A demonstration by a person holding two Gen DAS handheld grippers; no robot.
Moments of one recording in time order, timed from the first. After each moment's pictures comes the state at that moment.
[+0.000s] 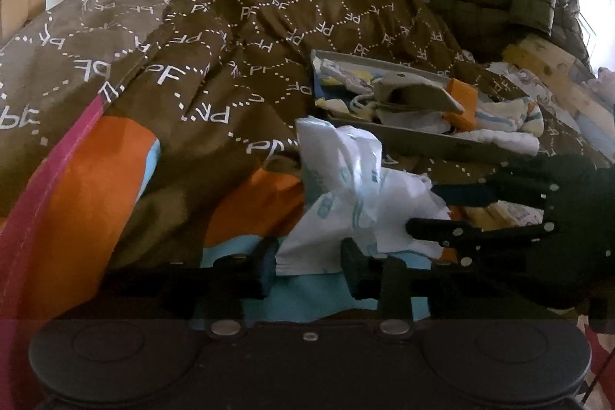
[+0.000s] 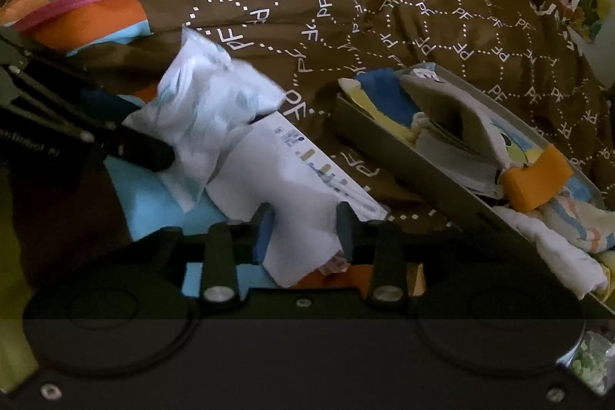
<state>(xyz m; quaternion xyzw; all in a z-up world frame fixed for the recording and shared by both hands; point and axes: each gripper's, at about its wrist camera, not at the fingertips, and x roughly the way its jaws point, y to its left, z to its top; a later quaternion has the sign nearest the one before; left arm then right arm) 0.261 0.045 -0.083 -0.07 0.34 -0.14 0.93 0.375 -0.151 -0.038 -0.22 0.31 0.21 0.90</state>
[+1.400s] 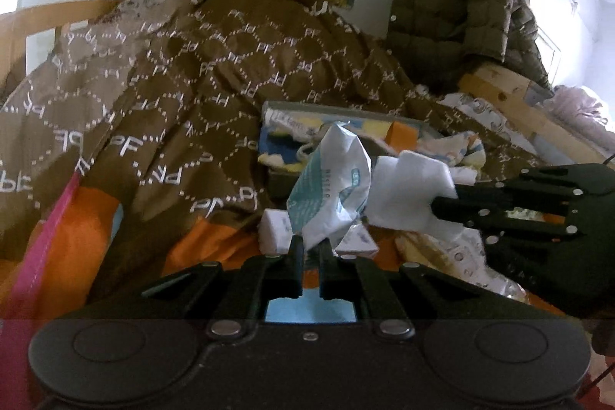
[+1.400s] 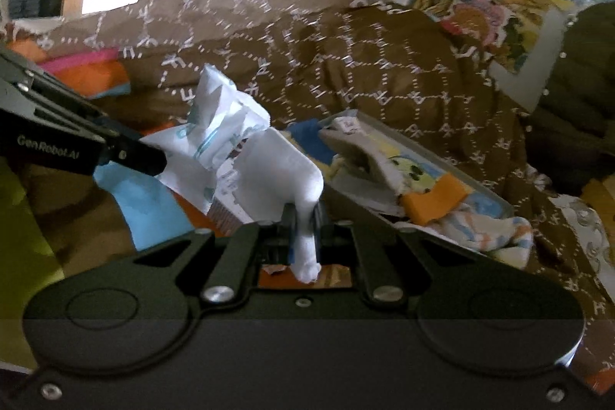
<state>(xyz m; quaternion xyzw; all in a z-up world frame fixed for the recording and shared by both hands) 0.226 0.020 -0.037 -0.07 0.28 -0.18 0.94 0.287 -0.172 0.024 -0.23 0.23 0.12 0.94</state>
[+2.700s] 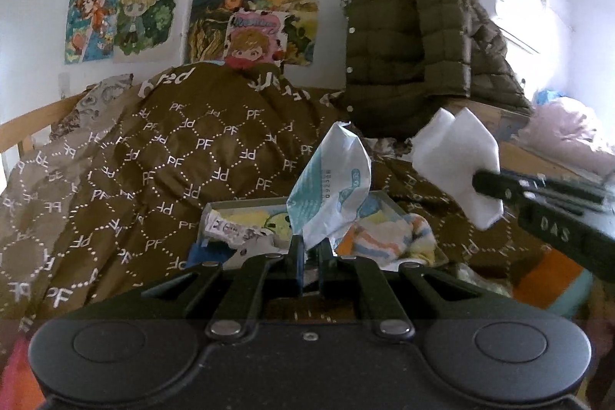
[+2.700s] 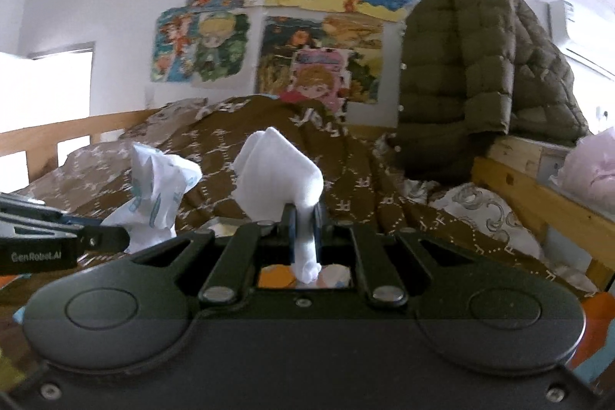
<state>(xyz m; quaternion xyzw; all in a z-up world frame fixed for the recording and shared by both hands) 0.257 -0.102 0.047 -0.01 0.20 -0.17 0.96 0.190 -0.318 0.100 -0.03 0.08 -0.03 1.00</state>
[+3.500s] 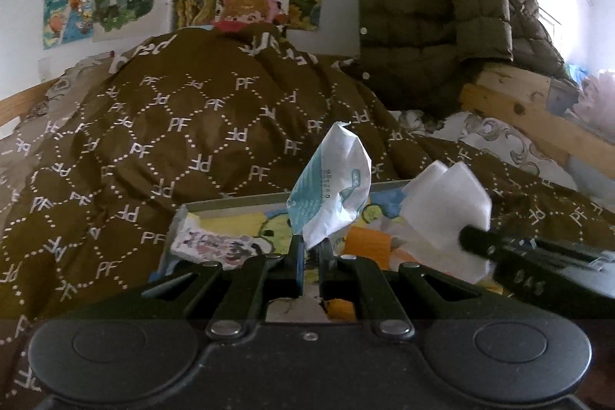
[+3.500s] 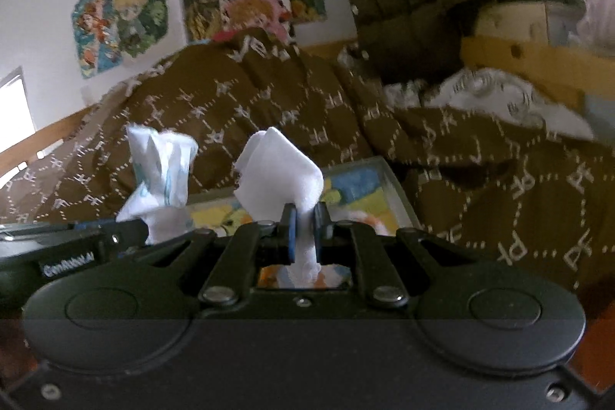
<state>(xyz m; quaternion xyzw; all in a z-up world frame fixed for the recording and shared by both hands) 0.391 -0.157 0.002 0.02 0.23 -0.17 0.96 0.321 -0.342 0.017 0.11 0.17 -0.08 0.98</state>
